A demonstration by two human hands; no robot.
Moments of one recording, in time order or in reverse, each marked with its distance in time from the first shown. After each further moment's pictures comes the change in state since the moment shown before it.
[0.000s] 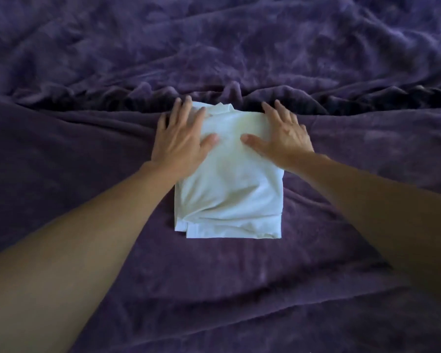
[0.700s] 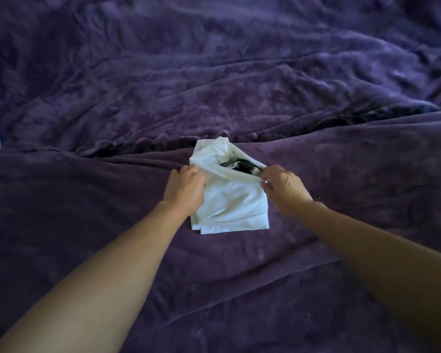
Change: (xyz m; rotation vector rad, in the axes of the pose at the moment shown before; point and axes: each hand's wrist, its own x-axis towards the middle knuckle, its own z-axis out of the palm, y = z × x) left_hand -0.097 0.035 -0.075 0.178 -0.079 0.116; right_hand -0.156 -0.025 -0.050 0.118 0.141 -0.048
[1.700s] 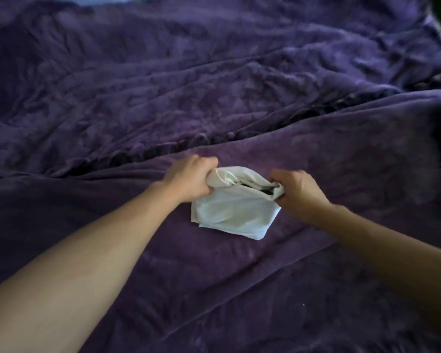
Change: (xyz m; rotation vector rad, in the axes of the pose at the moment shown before) left_hand 0.032 0.032 -0.041 -0.159 0.025 0.332; right_hand -0.047 0.019 -0.041 0.032 0.104 0.023
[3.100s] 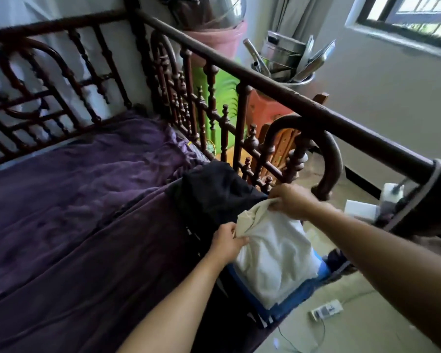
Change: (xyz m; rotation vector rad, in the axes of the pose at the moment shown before) left_hand 0.108 0.736 0.035 -0.788 -0.286 -0.035; right_hand -0.333 0.439 -0.462 -0.195 0.066 0.562
